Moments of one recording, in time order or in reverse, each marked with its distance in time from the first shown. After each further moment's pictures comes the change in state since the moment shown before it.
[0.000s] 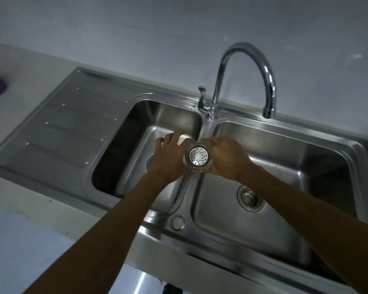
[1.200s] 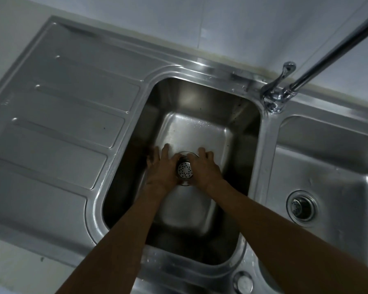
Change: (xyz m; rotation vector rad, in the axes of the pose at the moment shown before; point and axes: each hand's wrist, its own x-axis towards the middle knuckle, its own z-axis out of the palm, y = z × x) left_hand 0.041 -0.195 0.142 -0.081 -0.455 -0.299; right_hand 0.180 -0.109 0.202 0.296 -0.336 0.309
